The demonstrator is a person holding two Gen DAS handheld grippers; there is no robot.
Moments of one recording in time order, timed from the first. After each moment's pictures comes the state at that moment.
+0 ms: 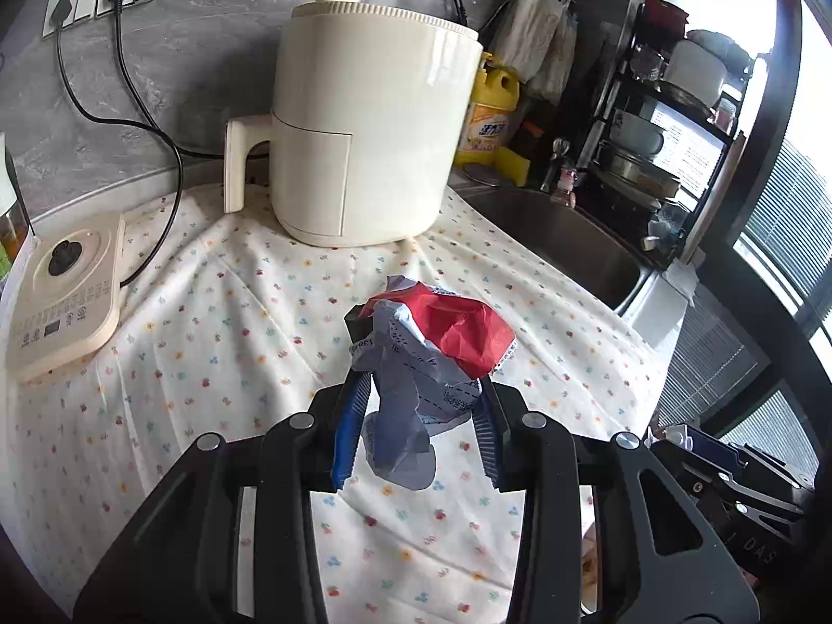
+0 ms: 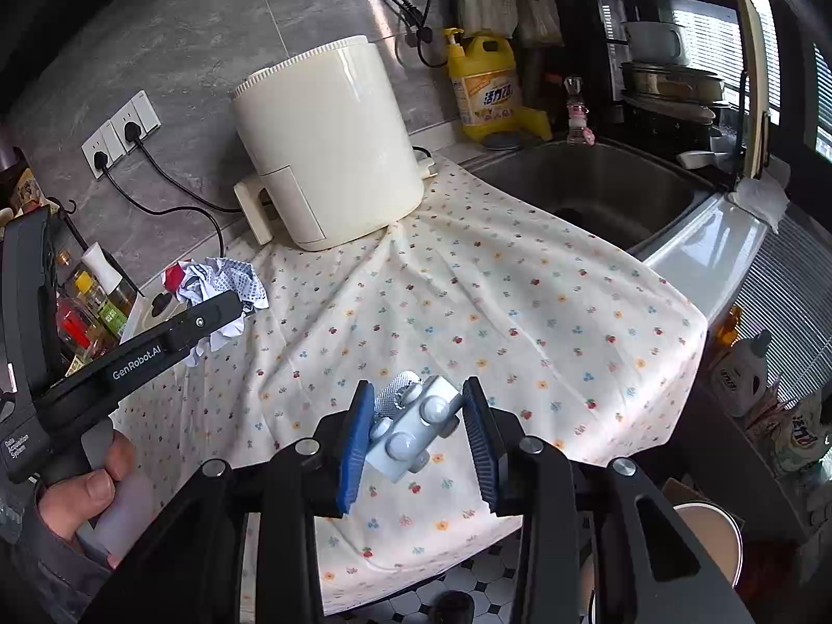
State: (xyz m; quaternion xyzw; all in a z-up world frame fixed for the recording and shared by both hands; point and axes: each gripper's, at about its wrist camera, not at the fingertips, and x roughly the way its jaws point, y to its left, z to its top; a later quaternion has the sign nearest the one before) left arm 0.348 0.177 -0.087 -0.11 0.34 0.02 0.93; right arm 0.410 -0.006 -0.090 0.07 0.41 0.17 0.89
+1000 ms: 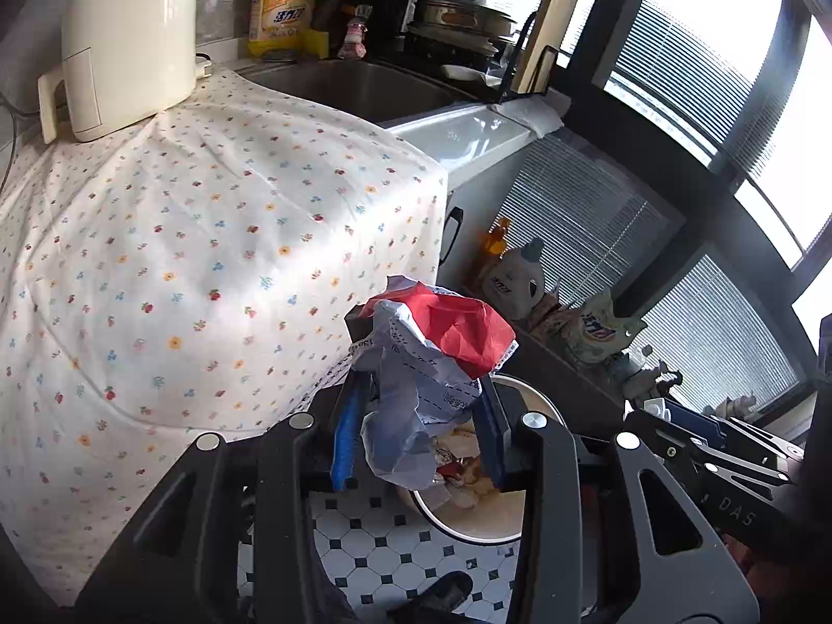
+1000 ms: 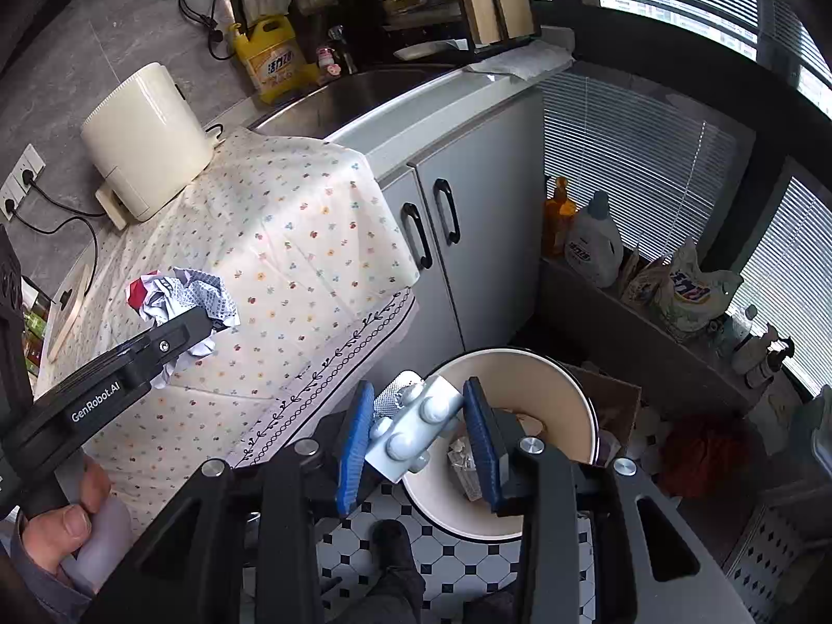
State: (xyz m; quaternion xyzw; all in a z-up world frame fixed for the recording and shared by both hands) left arm 0.293 -0.070 -0.156 -0.07 0.43 -0.11 0.89; right arm 0.290 -0.244 -0.151 0.12 0.48 0.01 0.87
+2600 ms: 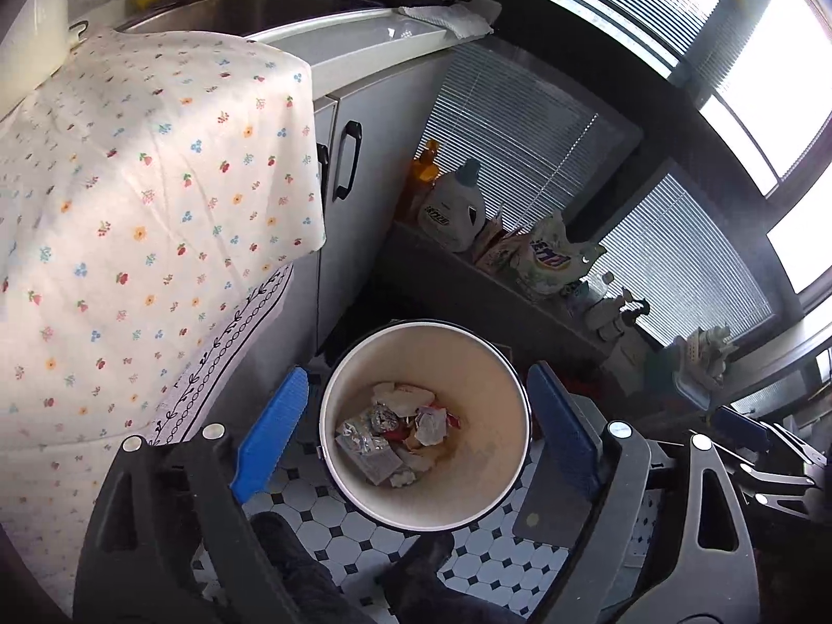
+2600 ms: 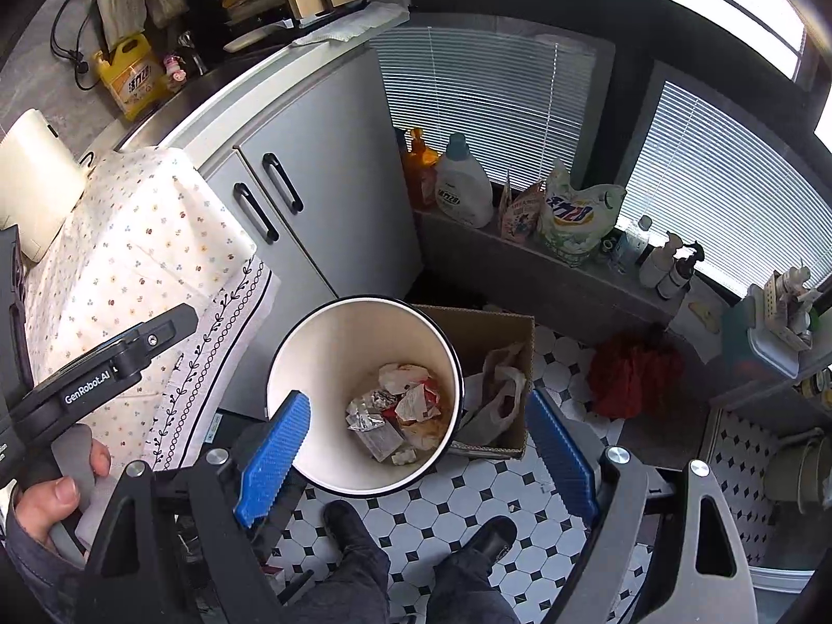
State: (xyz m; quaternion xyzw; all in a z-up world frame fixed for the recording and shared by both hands) left arm 0.322 -0.143 -0.209 -0.05 0.49 -0.20 0.84; right arm 0.245 -0.327 -0.177 0.14 0.52 -0.13 0.83
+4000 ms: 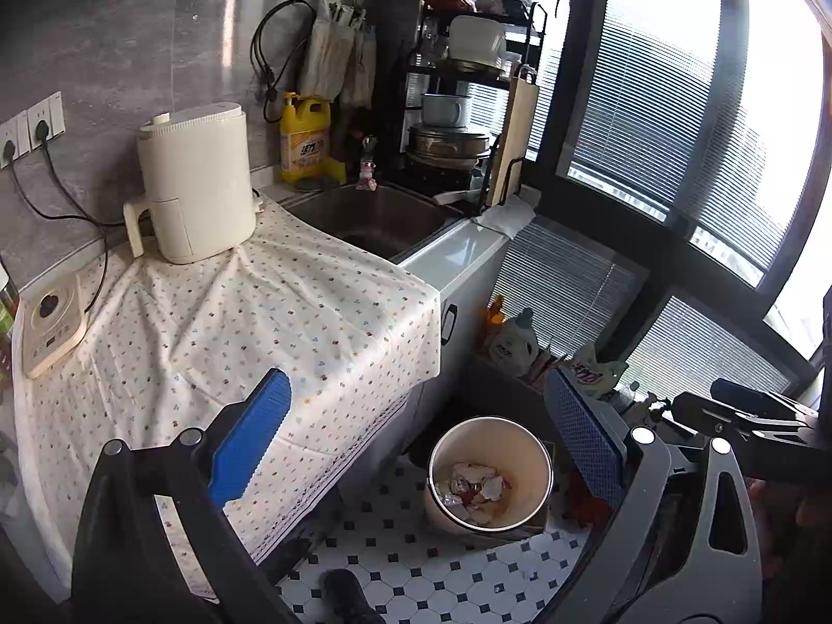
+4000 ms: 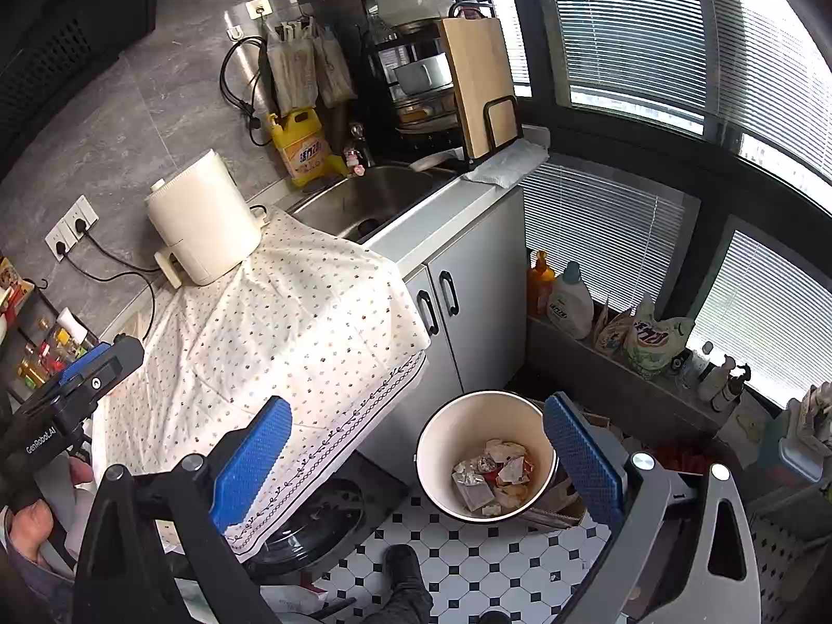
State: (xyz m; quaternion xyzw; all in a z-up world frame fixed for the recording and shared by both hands) left arm 0.174 -0.031 0.018 -0.04 0.33 -0.08 0.94; right arm 0.199 -0.248 0.019 0.12 0.41 0.01 0.90
